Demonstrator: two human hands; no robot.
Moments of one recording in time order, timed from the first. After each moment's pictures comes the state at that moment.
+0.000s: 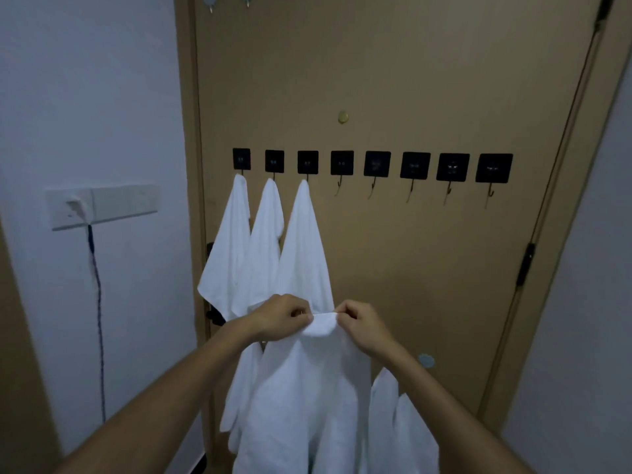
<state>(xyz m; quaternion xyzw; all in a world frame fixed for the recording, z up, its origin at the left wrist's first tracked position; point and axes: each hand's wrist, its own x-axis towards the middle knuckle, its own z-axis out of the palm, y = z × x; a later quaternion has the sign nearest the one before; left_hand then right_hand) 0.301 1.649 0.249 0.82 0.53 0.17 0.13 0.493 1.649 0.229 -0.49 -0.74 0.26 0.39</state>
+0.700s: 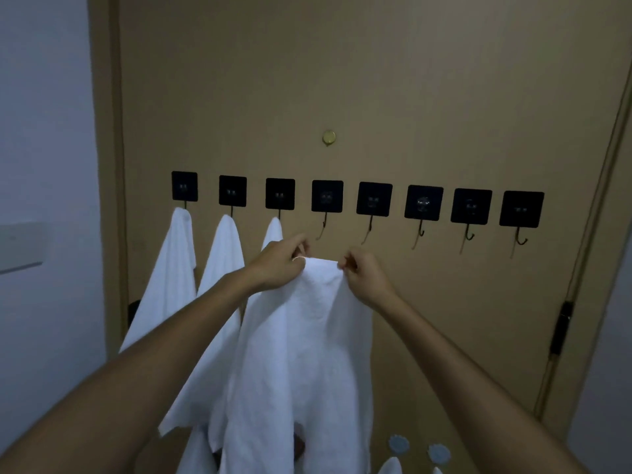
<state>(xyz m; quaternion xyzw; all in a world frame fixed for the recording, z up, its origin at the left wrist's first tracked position) 0.303 1.883 0.368 0.82 0.44 0.35 0.10 0.489 1.877 0.345 -0.55 -0.72 0.03 0.42</state>
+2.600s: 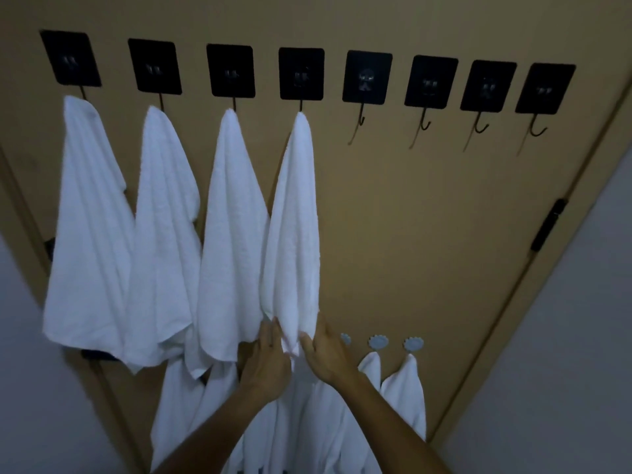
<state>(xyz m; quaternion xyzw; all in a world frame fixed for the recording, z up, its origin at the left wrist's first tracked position) 0.332 1.920 0.018 0.80 0.57 0.15 0.13 0.465 1.878 0.067 -0.73 -0.61 0.20 0.25</state>
